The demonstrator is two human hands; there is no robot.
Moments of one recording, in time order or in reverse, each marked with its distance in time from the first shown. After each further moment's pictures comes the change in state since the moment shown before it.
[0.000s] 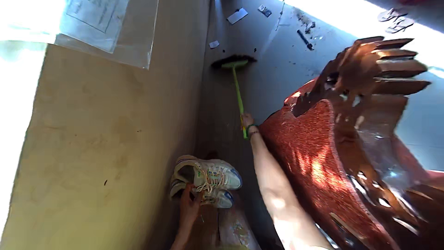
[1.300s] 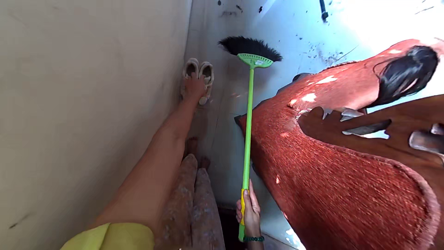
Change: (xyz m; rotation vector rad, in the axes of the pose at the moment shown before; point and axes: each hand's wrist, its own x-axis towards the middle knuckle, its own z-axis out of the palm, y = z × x) left_hand 0.468 0.203 0.165 0.767 -0.197 0.325; right_hand -0.206 0.162 -0.028 0.408 0.135 0.195
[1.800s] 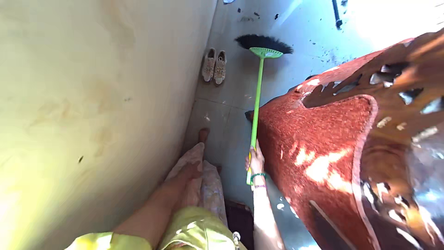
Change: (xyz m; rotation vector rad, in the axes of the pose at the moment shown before) left_hand -0.486 -0.113 0.126 -0.293 -0.592 -0.121; right_hand 0.046 -0.013 0.006 -0.241 -0.037 -0.021
